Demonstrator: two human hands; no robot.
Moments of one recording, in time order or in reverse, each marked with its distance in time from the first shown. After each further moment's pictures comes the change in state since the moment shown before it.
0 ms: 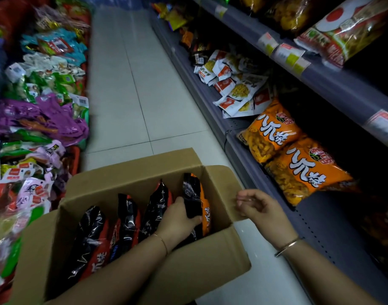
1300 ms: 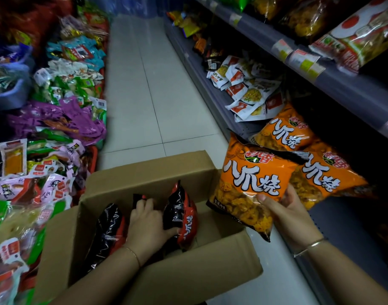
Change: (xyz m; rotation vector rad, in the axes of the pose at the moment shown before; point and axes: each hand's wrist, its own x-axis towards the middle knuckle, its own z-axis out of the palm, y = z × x) left_hand -0.027 -0.059 -0.052 0.627 0.172 0.029; right_hand -0.003 -0.012 -0.013 0.311 -0.058 -0.016
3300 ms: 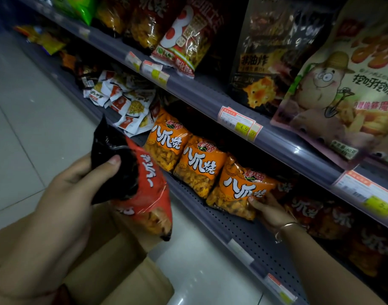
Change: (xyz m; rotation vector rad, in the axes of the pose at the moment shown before) left_hand 0.015 0.169 -0.120 -1.441 -0.065 0.492; right_hand -0.044 0.043 -0.224 0.122 0.507 0.130
